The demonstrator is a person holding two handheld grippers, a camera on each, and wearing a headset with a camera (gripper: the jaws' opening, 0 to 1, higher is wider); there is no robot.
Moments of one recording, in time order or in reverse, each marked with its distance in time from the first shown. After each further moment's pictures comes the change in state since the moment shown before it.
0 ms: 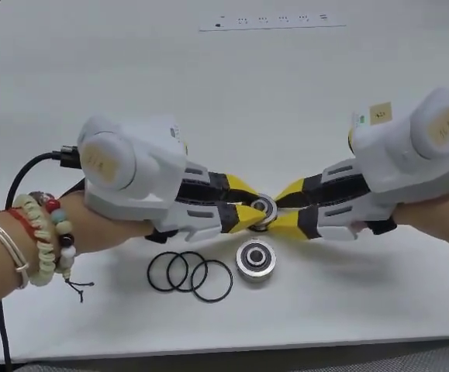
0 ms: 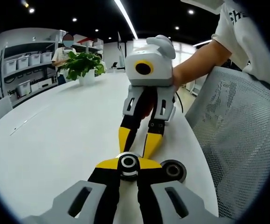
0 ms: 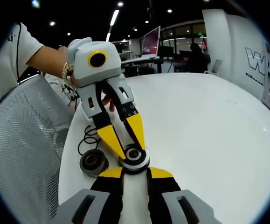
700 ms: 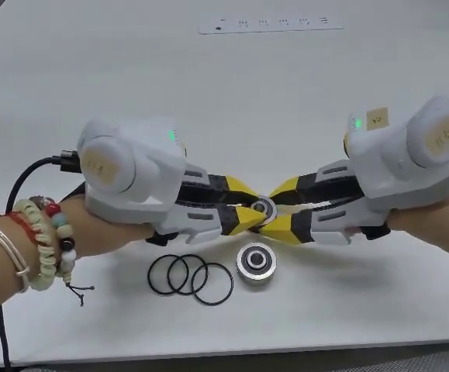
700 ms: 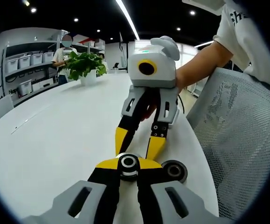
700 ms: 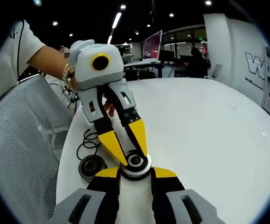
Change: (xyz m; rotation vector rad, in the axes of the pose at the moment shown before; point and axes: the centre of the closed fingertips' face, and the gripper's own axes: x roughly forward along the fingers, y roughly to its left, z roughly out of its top) left arm 0.000 0.002 0.000 -0.012 -0.007 0.012; right arm 0.008 -0.001 0.009 -0.026 -0.041 -0.015
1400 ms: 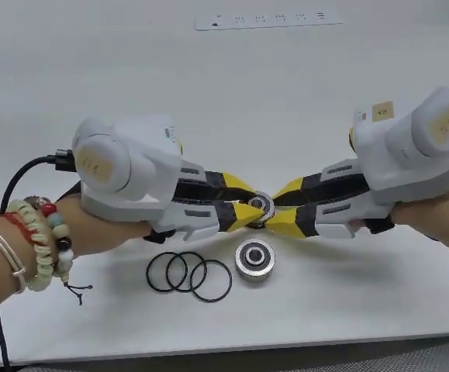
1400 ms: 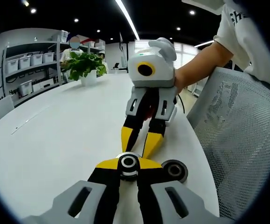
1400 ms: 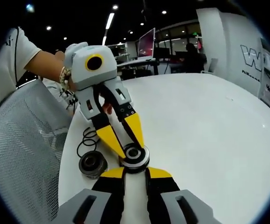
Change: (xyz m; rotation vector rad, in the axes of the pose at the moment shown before) left arm -0.001 0.001 0.000 0.003 -0.001 0.005; right arm -0.005 -0.001 -0.007 0.047 0.015 -0.006
